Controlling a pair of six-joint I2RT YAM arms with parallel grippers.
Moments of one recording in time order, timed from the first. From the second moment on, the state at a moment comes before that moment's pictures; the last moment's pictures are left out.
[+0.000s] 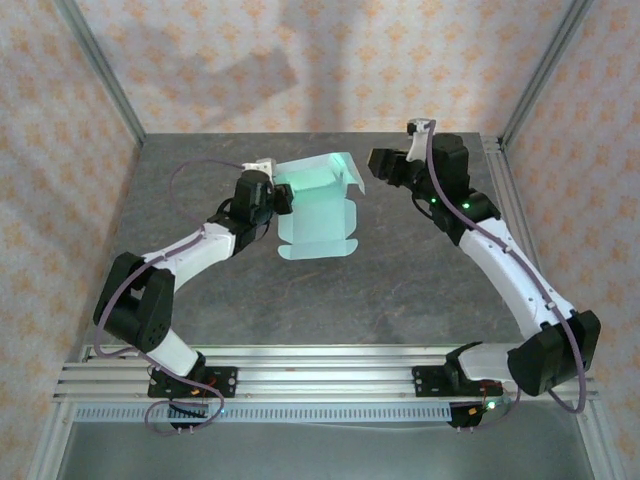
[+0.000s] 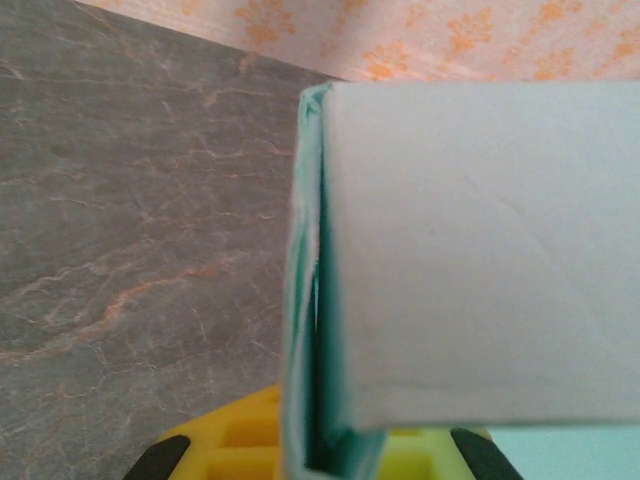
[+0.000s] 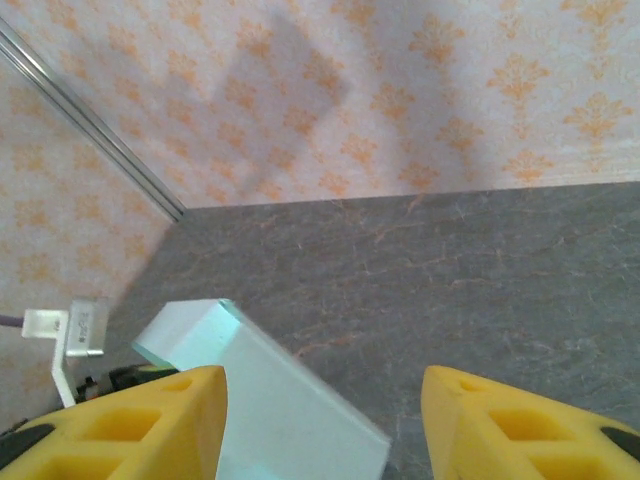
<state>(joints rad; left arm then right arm) -0.37 1.57 0.99 0.10 0.00 -0.53 0.36 1.30 1.26 -0.27 -0.19 0.39</state>
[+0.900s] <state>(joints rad) -0.35 1.59 1.07 0.05 0.24 -0.54 0.35 1.49 1.35 -0.37 -0.69 0.27</state>
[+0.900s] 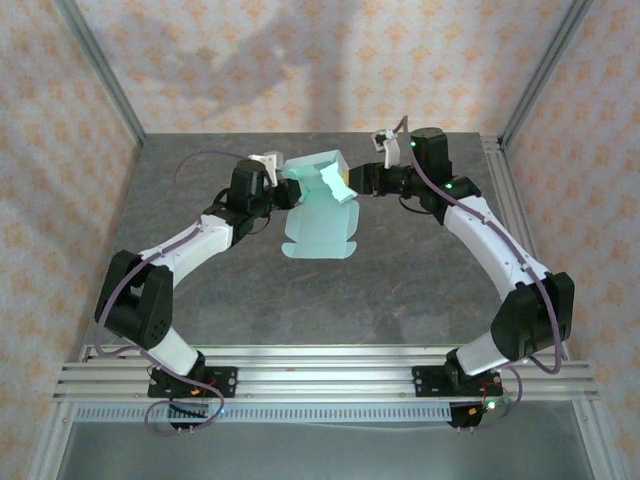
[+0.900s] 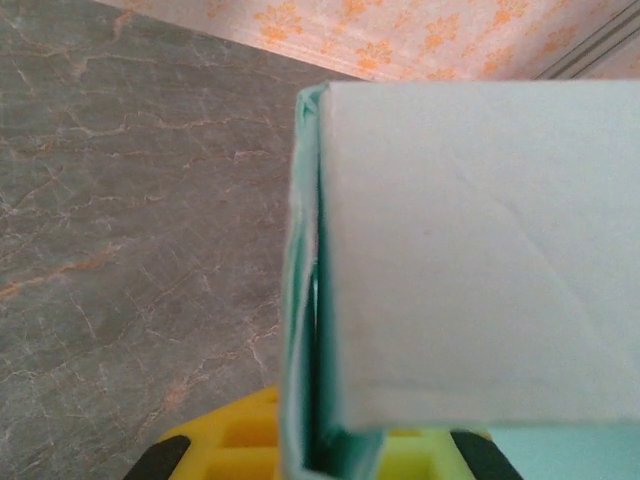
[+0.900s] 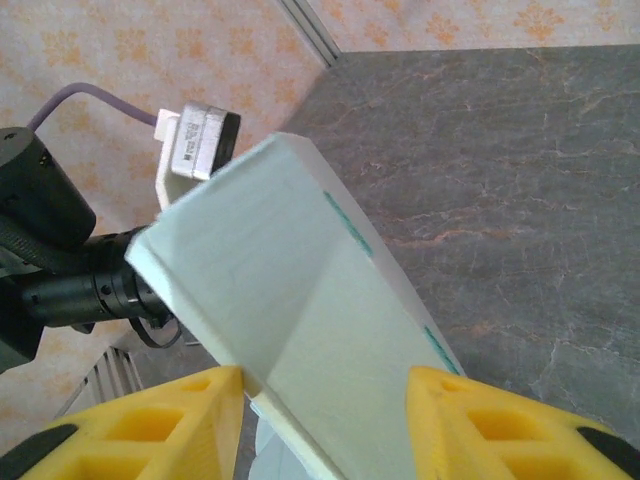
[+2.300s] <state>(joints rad) -0.34 1.60 1.07 -0.03 0.23 -0.54 0.68 1.68 1.60 -0.62 0.32 0.02</state>
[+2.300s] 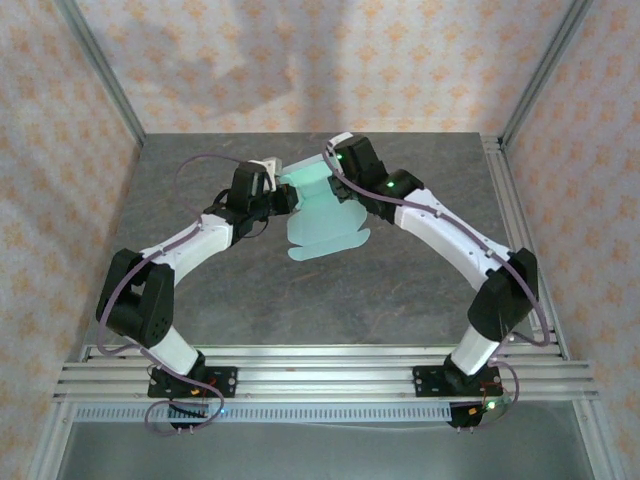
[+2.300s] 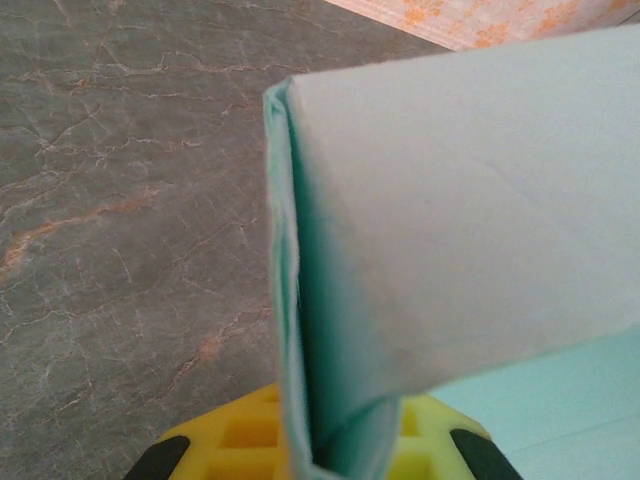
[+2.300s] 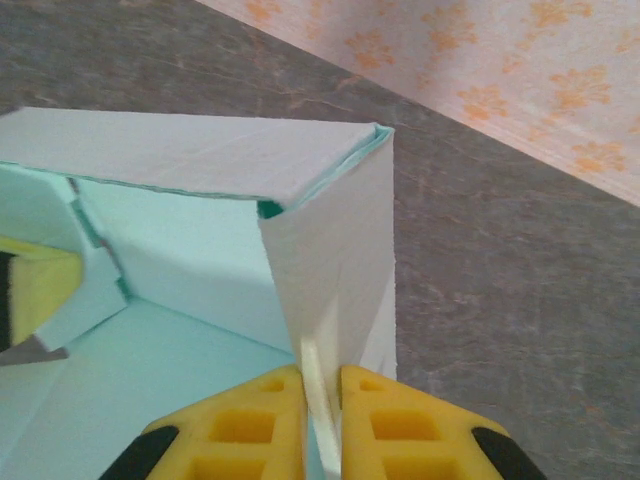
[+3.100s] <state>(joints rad) -0.35 1.60 1.07 -0.06 0.22 -0.54 0.75 1.82 1.67 -0.66 0.68 -0.07</state>
